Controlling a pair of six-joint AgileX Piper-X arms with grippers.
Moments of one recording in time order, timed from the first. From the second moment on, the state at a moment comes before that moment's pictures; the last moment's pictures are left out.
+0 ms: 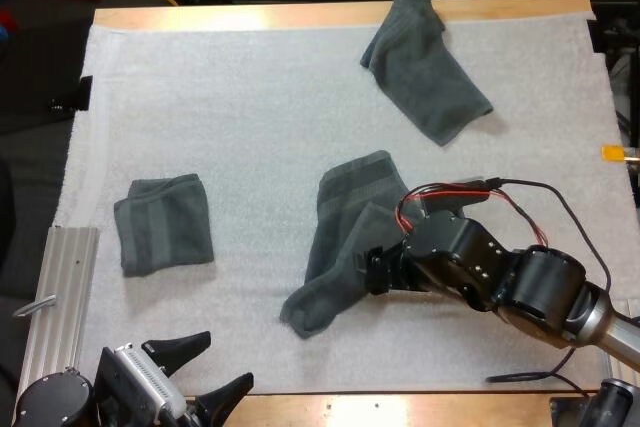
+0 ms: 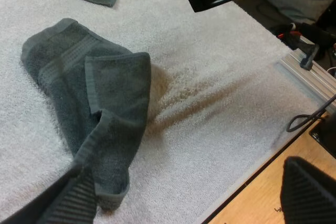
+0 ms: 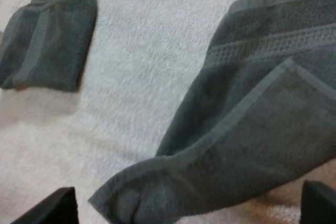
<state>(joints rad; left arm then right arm) -0.11 0.13 -0.82 1.37 0.68 -1.74 1.00 1.15 -1.06 0.89 0.15 -1.18</state>
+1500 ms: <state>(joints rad) -0.11 0.76 -0.61 1.16 0.66 -1.80 0.81 1.15 -1.06 1.02 -0.14 -1.38</state>
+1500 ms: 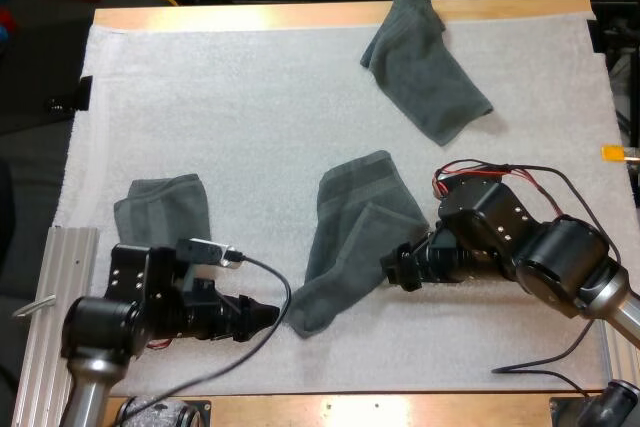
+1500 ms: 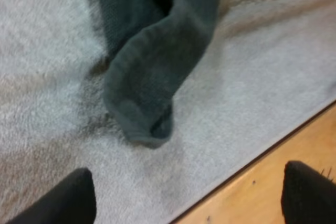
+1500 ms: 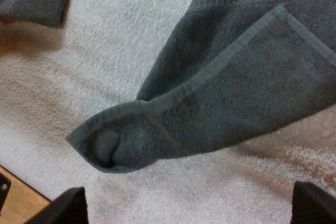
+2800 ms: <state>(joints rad) -0.34 1.31 -0.60 0.83 0.61 -1.92 0.81 1.15 -1.06 1.02 -0.14 -1.38</state>
